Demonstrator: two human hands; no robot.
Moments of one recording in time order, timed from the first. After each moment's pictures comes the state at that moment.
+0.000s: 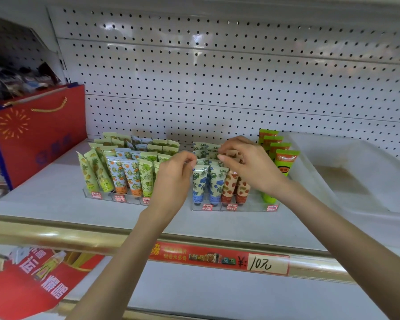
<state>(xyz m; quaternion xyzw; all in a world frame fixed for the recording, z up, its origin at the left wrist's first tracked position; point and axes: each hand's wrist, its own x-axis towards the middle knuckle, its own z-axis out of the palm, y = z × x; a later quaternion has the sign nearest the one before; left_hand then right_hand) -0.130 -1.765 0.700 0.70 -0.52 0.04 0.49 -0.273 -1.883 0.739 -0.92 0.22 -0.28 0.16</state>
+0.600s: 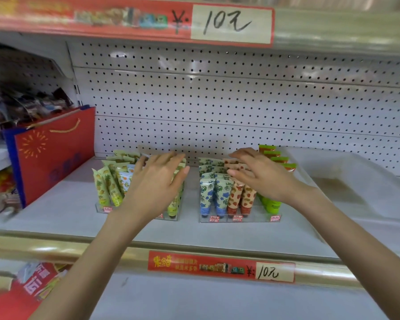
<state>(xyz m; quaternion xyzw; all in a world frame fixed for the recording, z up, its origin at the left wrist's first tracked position) -0.100 -1.711 0.749 0.78 -0.58 0.14 0.22 -0.289 -1.866 0.766 -0.95 0.26 -0.17 0.03</state>
